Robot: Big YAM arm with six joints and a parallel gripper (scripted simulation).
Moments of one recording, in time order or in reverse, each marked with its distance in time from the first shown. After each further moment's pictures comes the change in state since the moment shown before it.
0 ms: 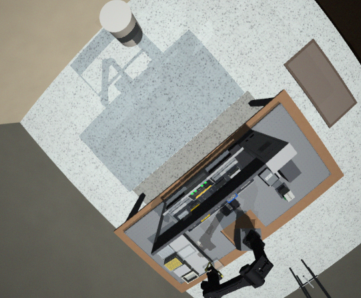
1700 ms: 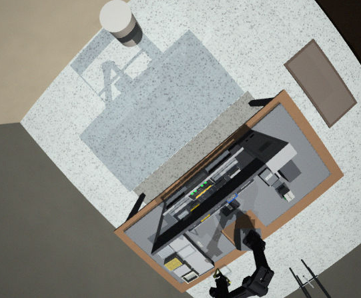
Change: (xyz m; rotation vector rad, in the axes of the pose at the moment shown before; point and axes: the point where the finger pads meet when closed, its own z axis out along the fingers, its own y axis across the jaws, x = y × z) arm 0.007 0.085 0.001 0.013 0.000 0.007
